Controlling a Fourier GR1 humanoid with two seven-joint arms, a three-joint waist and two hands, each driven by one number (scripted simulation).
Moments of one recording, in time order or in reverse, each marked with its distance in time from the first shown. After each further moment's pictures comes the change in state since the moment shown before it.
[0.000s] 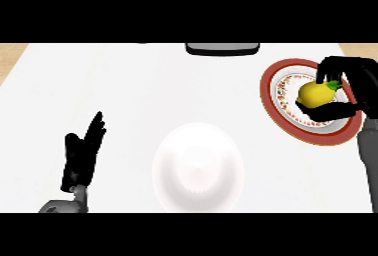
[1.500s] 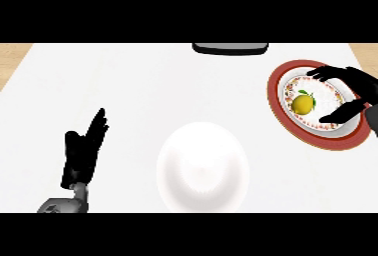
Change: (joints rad) left arm -0.014 -0.015 0.014 -0.025 -0.018 -0.047 0.016; right arm -0.368 -0.205 -0.028 1.071 0.119 0.062 -0.462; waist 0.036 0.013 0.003
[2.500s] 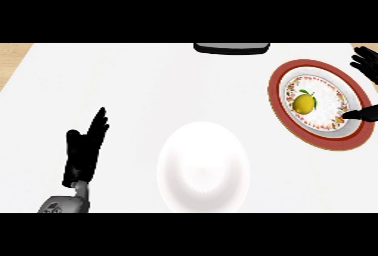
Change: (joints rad) left arm -0.012 -0.008 0.010 0.021 -0.006 -0.002 -0.011; right arm 0.000 -0.098 -0.279 0.142 -0.351 0.275 -0.106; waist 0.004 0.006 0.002
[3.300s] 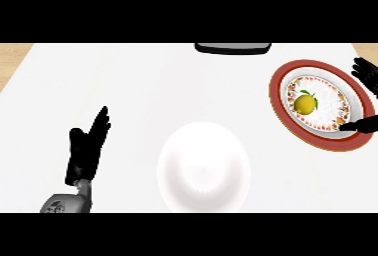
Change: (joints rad) left arm -0.013 -0.010 0.000 0.009 -0.012 -0.002 0.005; right arm 0.060 0.010 0.054 0.004 0.005 -0.096 -0.065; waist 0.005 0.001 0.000
